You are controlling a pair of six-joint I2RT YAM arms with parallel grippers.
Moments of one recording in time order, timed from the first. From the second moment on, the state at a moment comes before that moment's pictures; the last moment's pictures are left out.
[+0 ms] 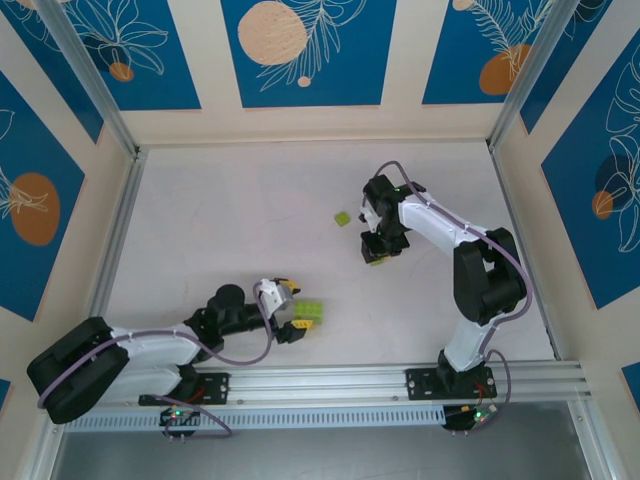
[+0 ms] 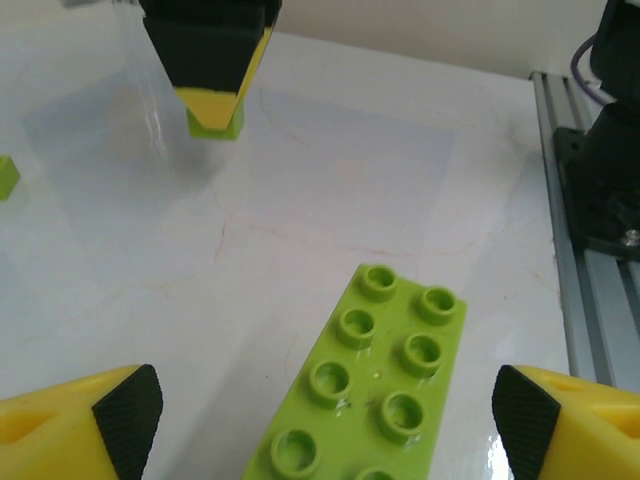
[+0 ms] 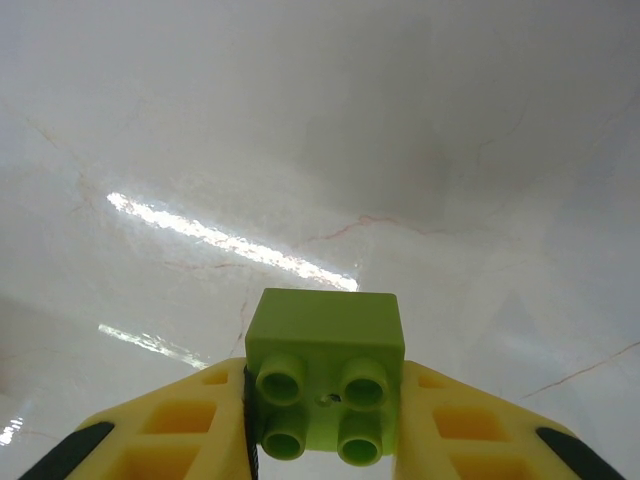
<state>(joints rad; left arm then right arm) -0.84 1.13 0.12 0.76 0.40 0.04 0.42 1.76 1.32 -1.07 -0.11 0.10</state>
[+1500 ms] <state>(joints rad) -0.79 1.36 0.10 0.98 0.57 0.14 0.57 1.81 1.41 -1.14 -0.04 0.17</state>
